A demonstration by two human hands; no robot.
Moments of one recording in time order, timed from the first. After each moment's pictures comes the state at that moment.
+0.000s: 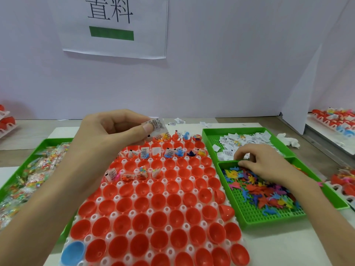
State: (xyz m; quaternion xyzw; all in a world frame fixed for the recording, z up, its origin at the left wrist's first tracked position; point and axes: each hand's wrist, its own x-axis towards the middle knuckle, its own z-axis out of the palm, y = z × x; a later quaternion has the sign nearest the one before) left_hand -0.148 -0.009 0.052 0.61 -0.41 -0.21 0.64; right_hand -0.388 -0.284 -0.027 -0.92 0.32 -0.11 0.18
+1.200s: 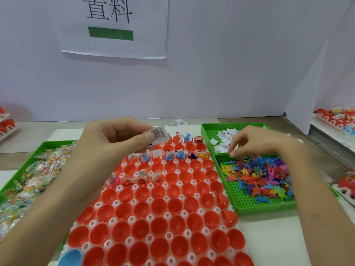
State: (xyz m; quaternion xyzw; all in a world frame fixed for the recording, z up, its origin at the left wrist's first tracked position) left_hand -0.148 -0.012 0.045 0.63 -0.41 -0.22 0.62; right_hand -0.343 -0.296 0.031 -0.90 0.36 0.08 0.22
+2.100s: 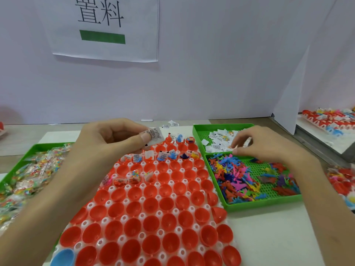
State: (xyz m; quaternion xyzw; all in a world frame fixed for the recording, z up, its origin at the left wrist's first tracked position) left_hand -0.157 -0.015 0.048 0.63 -0.41 -0.22 0.62; right_hand -0.377 -0.281 0.036 -0.91 0.38 -0.05 0.18
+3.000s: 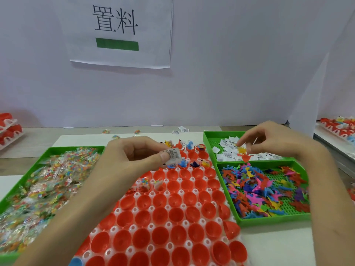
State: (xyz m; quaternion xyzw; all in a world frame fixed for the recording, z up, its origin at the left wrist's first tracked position) left_hand -0.164 -0.021 0.040 0.63 -0.41 -0.24 0.61; right_hand -0.362 -0.296 0.058 -0.90 0.34 -0.06 0.27
